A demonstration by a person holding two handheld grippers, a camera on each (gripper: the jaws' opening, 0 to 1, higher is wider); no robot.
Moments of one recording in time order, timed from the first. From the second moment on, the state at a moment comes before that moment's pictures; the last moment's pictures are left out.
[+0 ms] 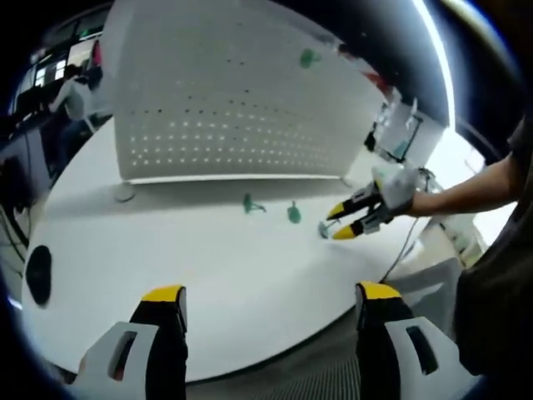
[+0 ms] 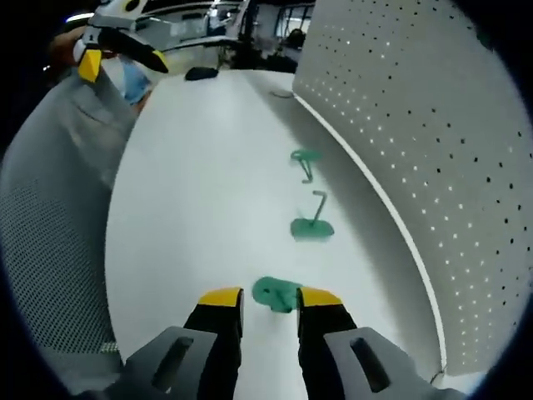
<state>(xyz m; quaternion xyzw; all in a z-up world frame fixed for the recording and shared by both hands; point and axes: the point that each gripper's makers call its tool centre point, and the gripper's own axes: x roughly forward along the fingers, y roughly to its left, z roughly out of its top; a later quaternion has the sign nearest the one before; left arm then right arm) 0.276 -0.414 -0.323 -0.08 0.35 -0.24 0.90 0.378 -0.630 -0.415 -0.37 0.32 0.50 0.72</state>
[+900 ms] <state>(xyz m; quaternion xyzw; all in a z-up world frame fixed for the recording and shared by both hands) 0.282 -0.412 -0.317 -0.09 0.34 -0.24 0.91 0.384 -0.626 -0.416 -0.38 0.34 0.49 0.70</state>
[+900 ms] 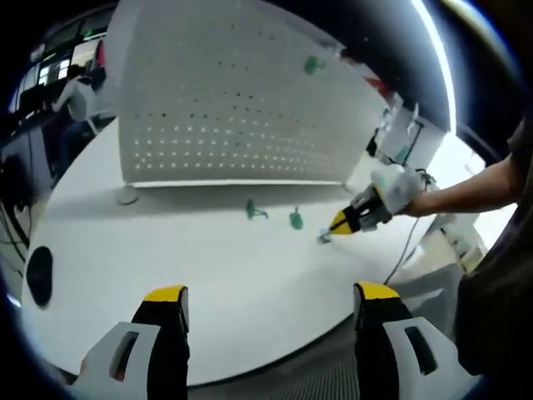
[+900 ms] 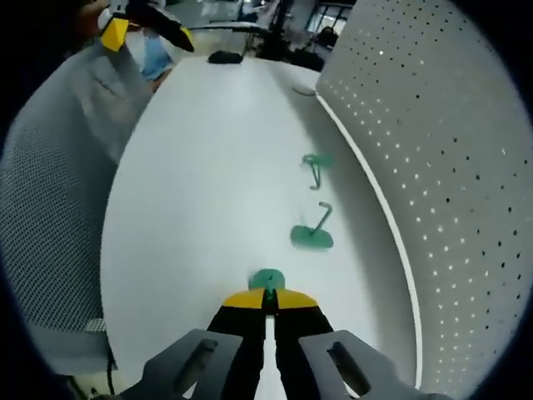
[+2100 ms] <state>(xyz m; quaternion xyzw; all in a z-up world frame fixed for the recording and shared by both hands) 0.300 -0.419 -0.277 -0.07 0.28 -0.24 0.93 0.443 -0.593 -0.301 -0.10 0.26 0.35 0.90</state>
